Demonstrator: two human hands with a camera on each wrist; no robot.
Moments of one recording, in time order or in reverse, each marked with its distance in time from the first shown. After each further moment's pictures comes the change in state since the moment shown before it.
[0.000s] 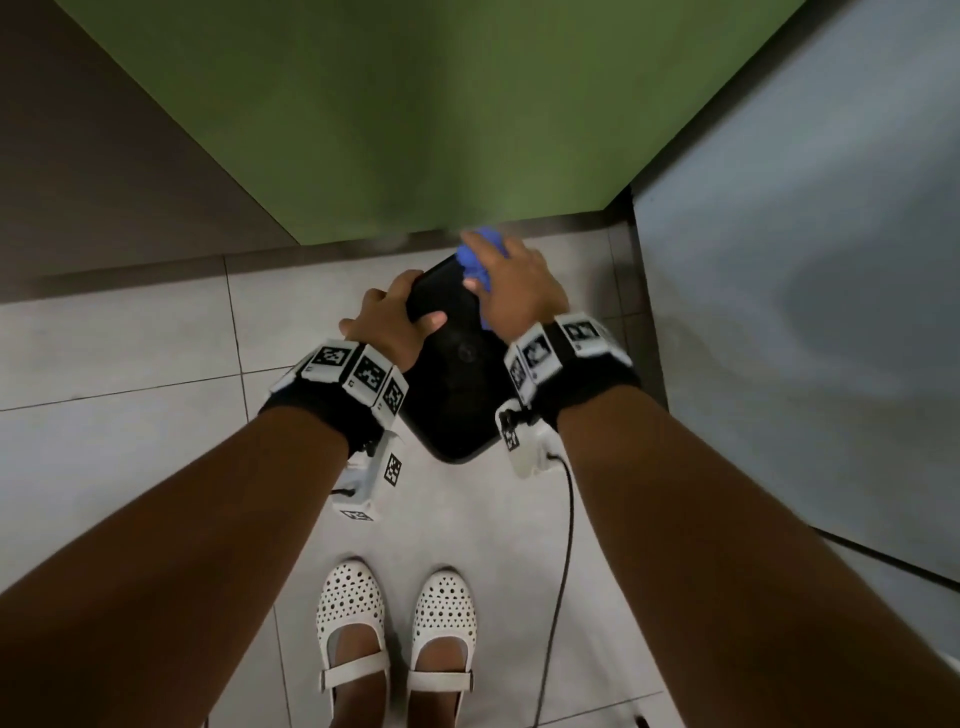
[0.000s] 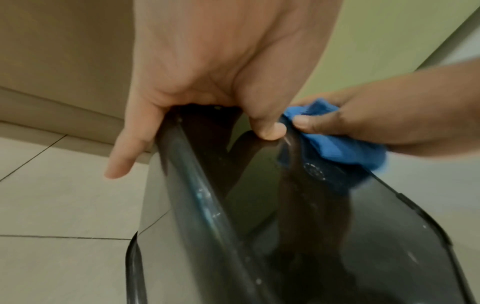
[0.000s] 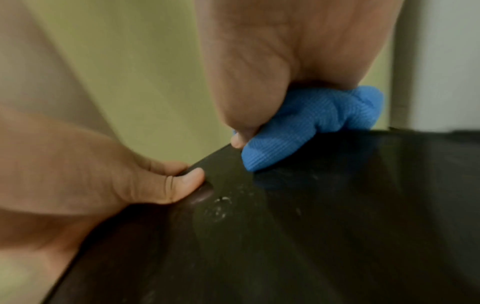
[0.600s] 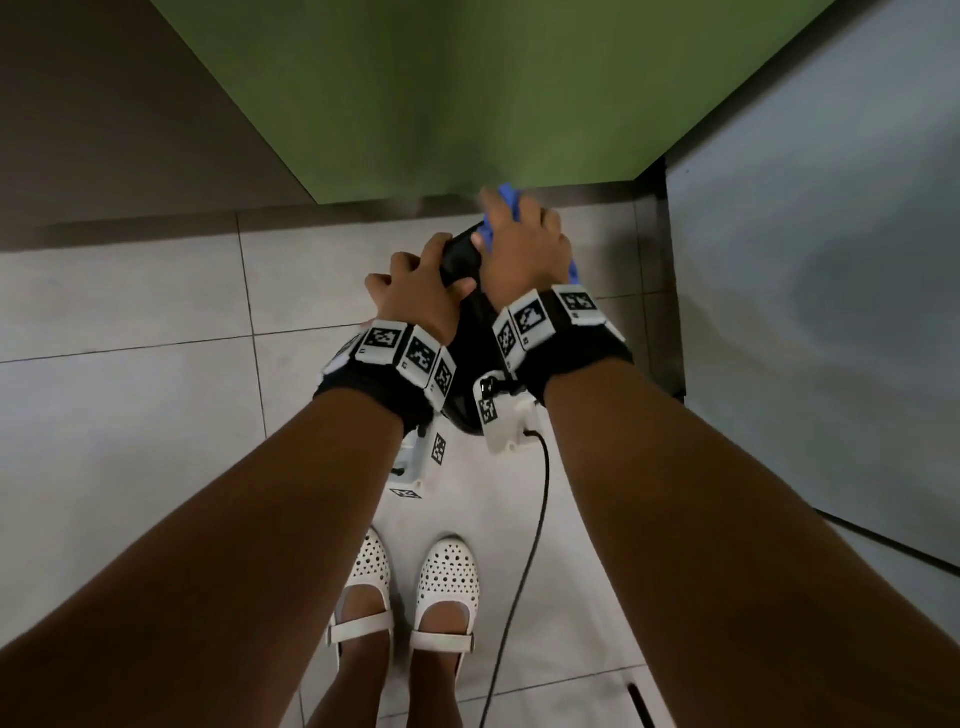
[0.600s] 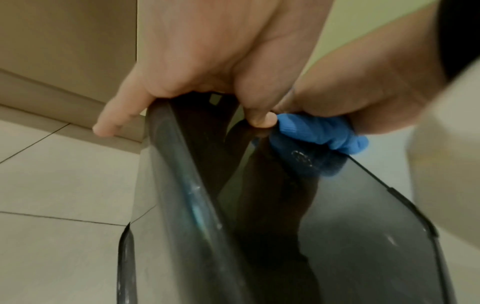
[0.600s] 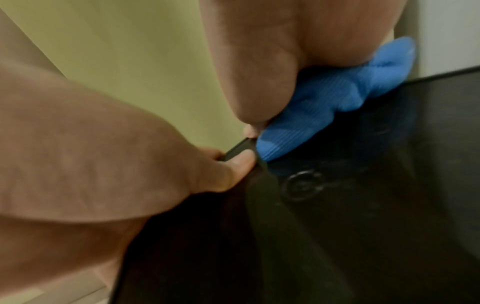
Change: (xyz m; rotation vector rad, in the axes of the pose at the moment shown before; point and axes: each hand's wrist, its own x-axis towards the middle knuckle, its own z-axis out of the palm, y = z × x) left_hand 0.006 -0.003 0.026 0.019 0.139 0.029; right_hand 0.008 -0.027 0.014 -0.120 0.084 0.104
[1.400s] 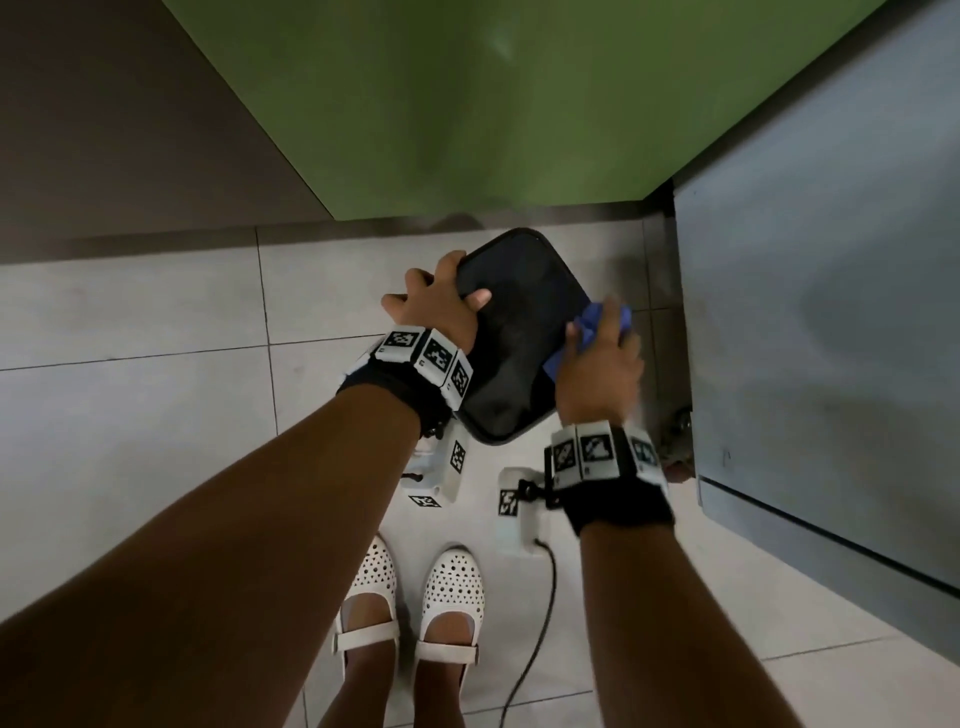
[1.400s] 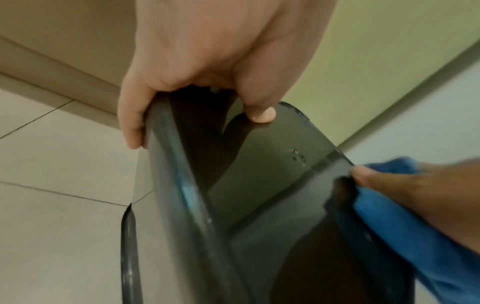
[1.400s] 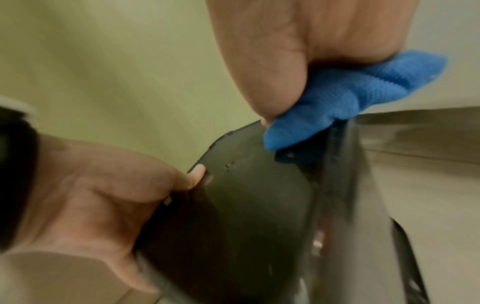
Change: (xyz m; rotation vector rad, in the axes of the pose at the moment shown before) left_hand -0.004 0.014 -0.005 0.019 -0.014 -0.065; right_hand -0.073 0.050 0.023 0.400 0.134 0.513
